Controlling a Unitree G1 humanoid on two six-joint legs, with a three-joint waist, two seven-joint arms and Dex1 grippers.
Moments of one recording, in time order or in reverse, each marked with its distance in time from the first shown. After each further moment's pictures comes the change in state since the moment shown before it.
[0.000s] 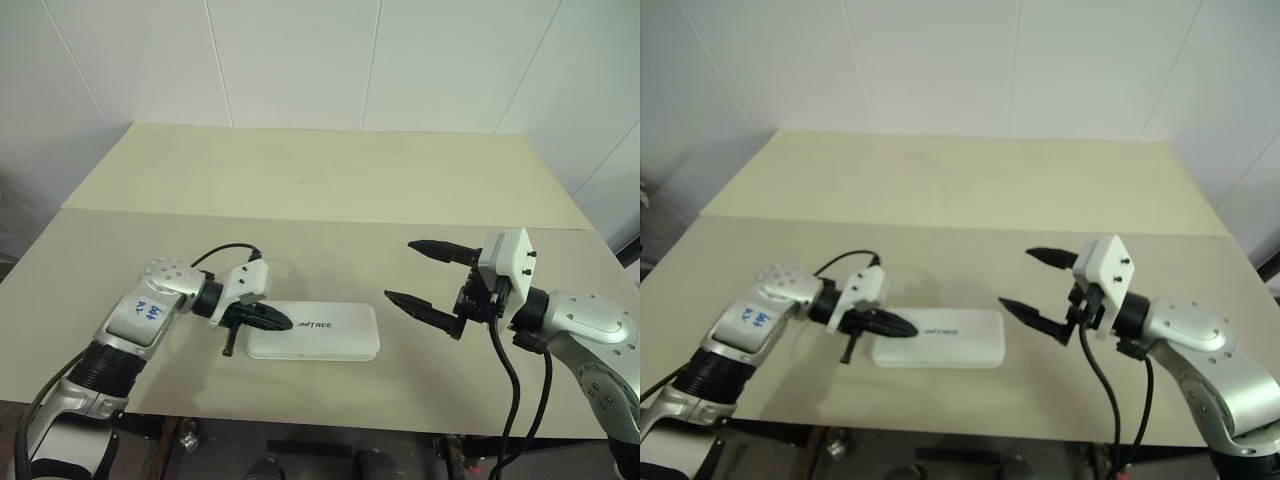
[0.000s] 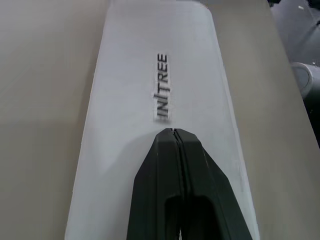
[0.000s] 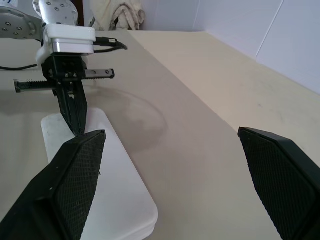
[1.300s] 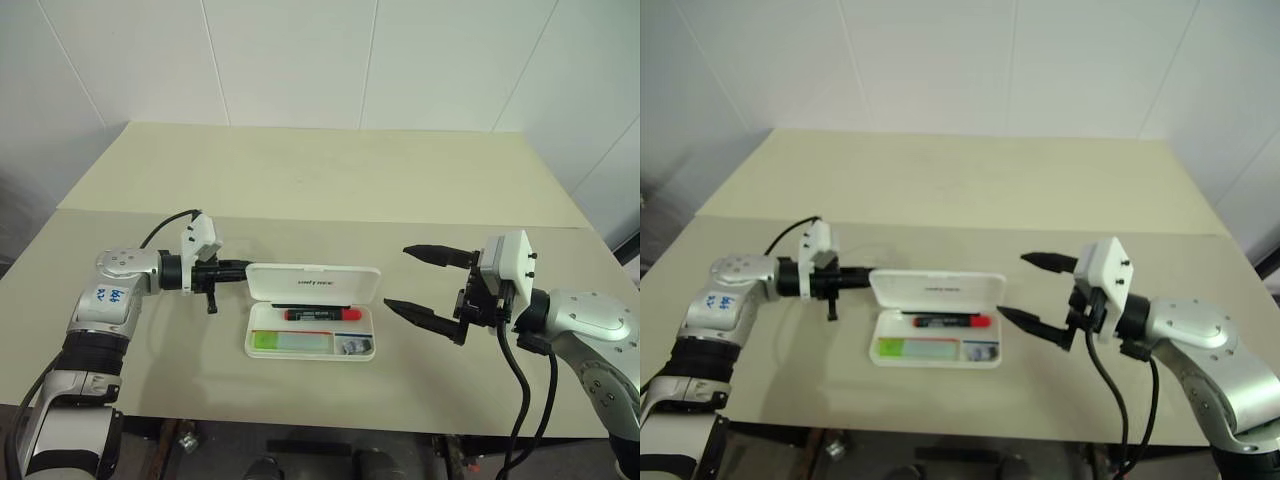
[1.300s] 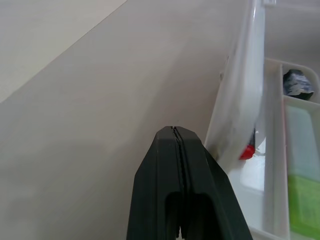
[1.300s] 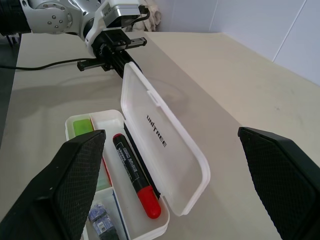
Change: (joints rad) left arm -0.036 -0.013 0.267 0.299 -0.080 -0.157 0.088; right arm -0.009 -0.012 -0.002 0.015 0.020 -0.005 0.080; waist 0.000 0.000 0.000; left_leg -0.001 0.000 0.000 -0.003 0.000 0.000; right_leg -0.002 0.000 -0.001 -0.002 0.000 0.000
